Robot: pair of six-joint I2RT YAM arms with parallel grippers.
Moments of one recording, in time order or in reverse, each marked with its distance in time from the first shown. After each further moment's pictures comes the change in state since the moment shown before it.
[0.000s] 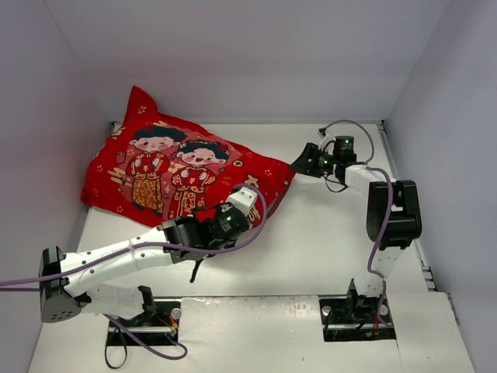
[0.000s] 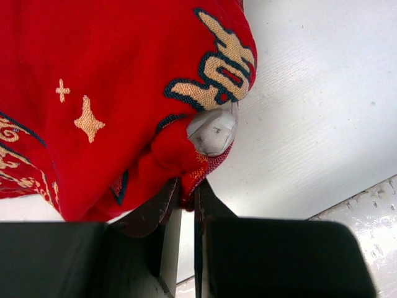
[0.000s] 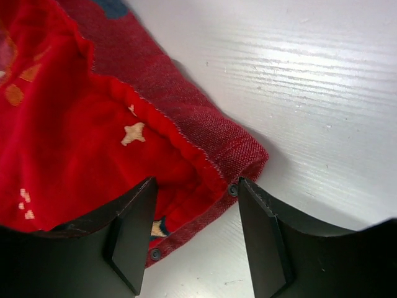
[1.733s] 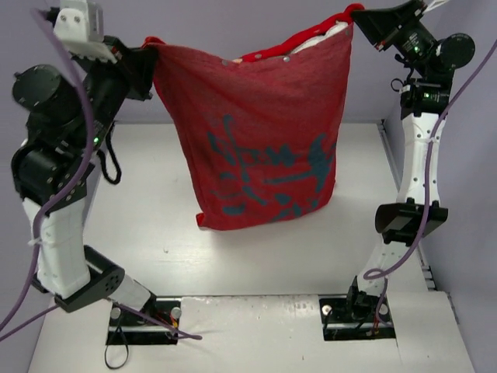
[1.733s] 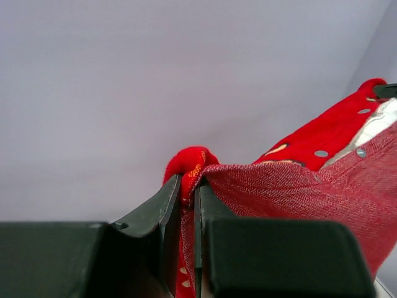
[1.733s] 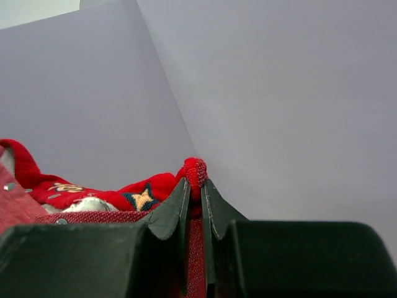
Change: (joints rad) left arm 0.615 0.270 1.487 -0.076 0.312 0.401; right arm -0.201 0.045 1.245 0.240 -0.208 0.584
